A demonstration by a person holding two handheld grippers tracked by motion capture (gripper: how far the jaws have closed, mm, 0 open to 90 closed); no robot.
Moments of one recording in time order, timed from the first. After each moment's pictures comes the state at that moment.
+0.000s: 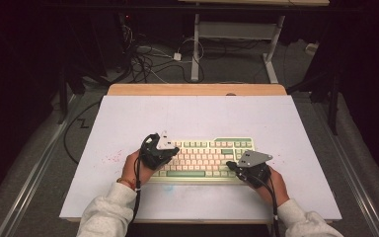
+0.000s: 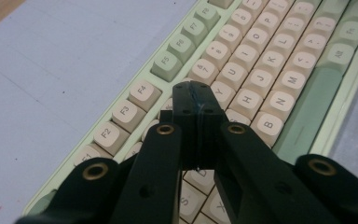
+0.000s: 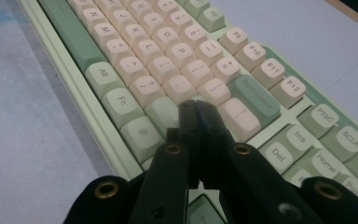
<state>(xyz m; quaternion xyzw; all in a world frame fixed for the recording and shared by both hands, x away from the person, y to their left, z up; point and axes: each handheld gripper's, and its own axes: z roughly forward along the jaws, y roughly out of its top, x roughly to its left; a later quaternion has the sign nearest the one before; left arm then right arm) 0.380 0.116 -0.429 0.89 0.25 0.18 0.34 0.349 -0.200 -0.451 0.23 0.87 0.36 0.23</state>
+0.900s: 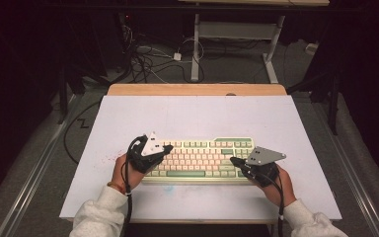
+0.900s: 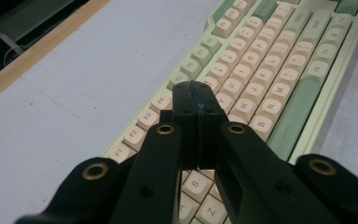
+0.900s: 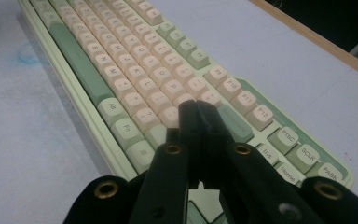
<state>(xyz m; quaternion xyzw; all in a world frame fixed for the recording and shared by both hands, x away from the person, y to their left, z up) 0.358 0.142 -0.413 0.86 0.23 0.22 0.38 0.340 -0.211 -0.427 0.23 0.85 0.40 0.23</state>
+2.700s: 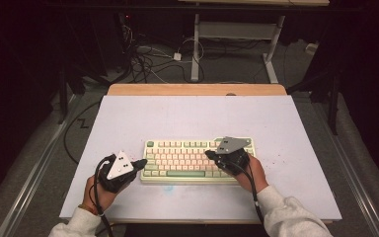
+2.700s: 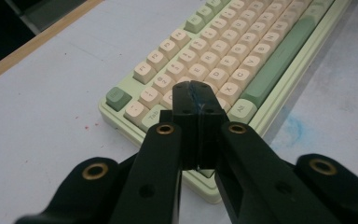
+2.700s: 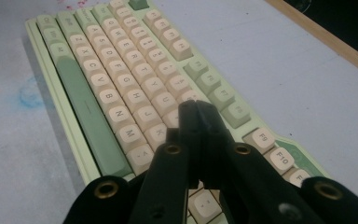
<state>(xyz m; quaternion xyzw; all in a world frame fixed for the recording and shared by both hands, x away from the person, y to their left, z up) 0.309 0.206 -0.430 0.85 0.26 0.25 0.39 0.373 -0.141 -0.429 0.20 0.87 0.39 0.21</state>
